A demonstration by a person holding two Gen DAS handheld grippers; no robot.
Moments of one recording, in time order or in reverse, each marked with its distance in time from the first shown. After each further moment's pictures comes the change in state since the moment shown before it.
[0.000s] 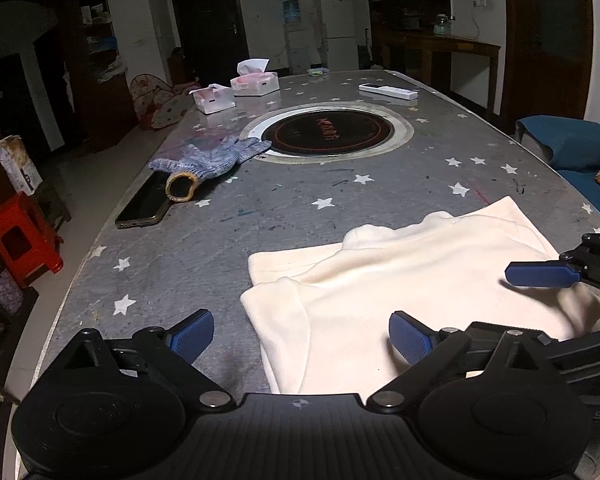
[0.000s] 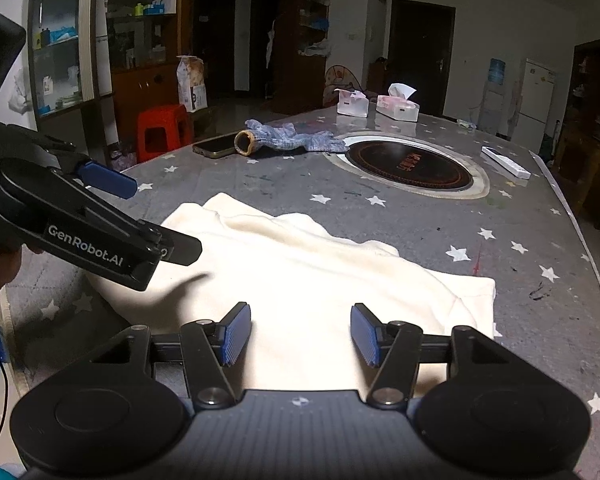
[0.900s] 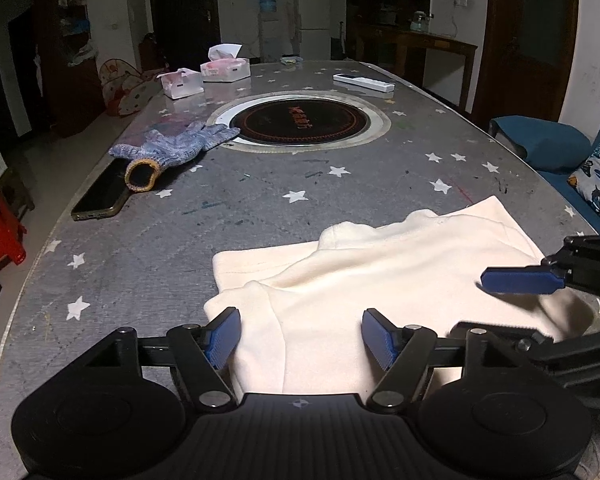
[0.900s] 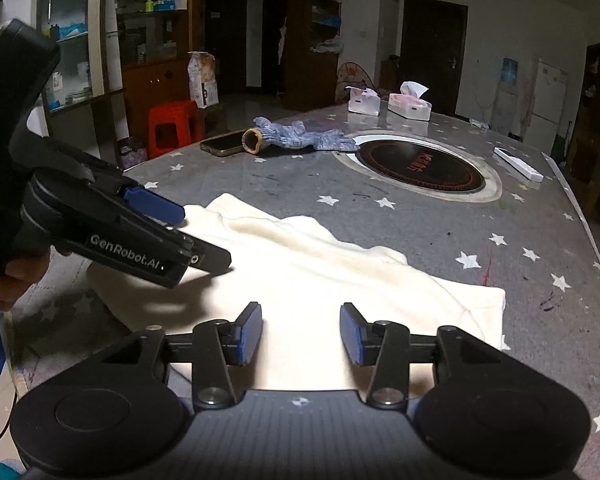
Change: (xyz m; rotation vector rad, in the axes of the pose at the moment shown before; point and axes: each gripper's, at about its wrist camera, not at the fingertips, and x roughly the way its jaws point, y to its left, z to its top) left arm 0.025 0.006 0.005 -0.015 0.026 -0.123; right arm 0.010 -0.005 0.004 -0.019 0.016 0.034
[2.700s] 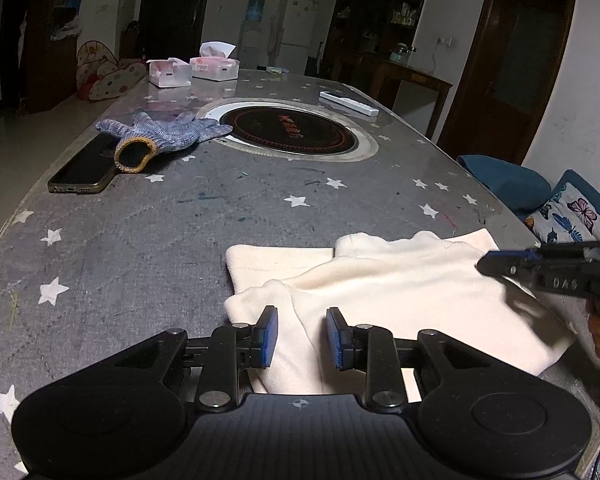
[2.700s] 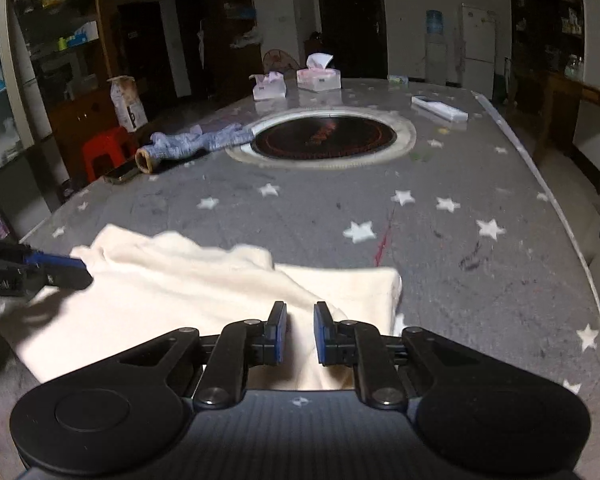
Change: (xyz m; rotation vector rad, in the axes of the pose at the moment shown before) left arm 0.011 0.048 -0.011 -0.104 -0.050 -0.194; right arm 0.013 -0.090 0.001 0.250 0.021 -0.097
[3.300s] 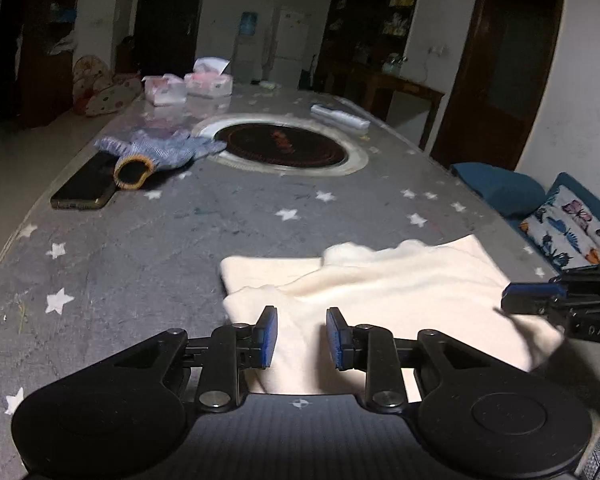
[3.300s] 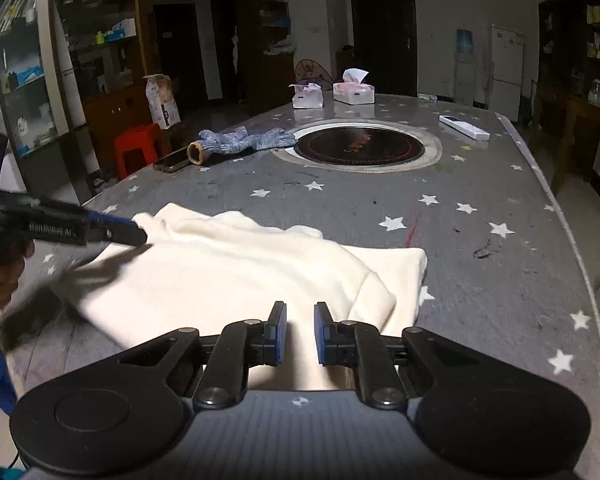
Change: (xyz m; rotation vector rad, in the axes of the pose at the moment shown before) left arm -0.008 -0.003 -0.002 0.008 -0.027 -0.002; right arm -0.044 0.020 -0.026 -0.073 -0.026 0.064
